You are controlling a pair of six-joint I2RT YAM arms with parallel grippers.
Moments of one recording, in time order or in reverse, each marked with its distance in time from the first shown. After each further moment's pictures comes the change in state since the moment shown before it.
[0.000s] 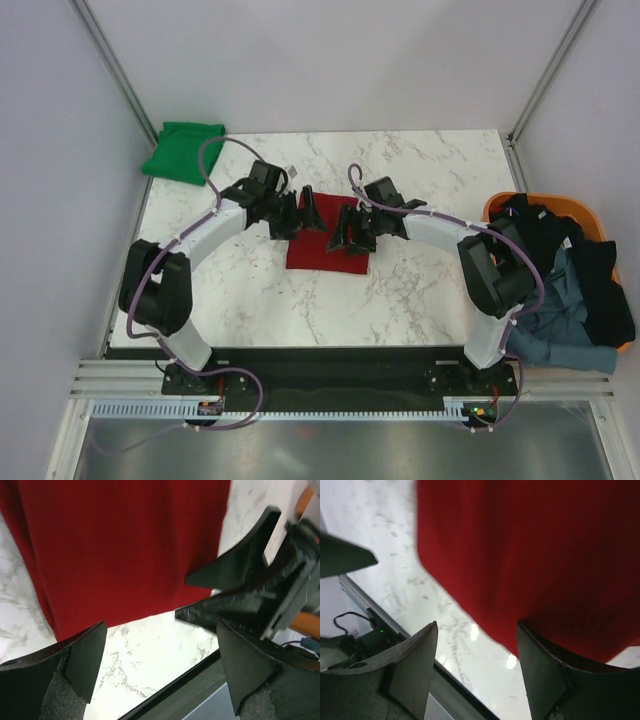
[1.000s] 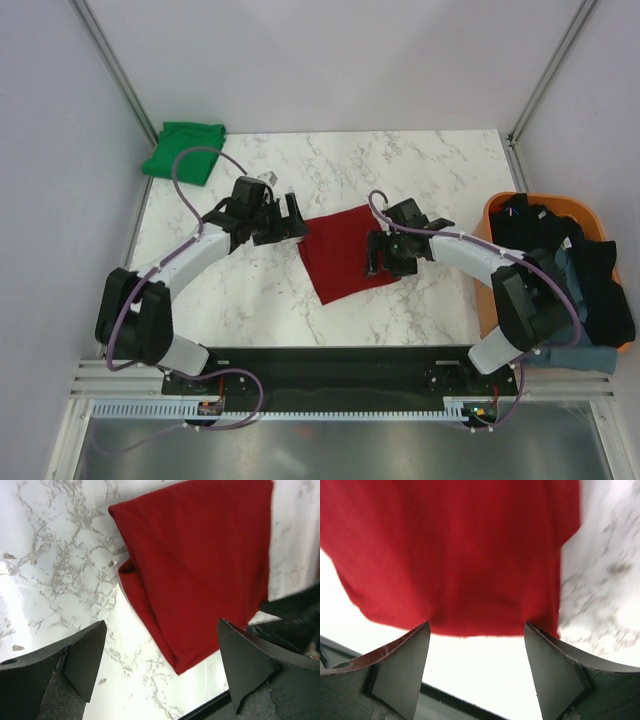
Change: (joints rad) left arm -0.005 -0.218 -0.285 0.187 -0.180 0.010; right arm -0.060 -0.218 -0.294 -0.152 0.257 -0.151
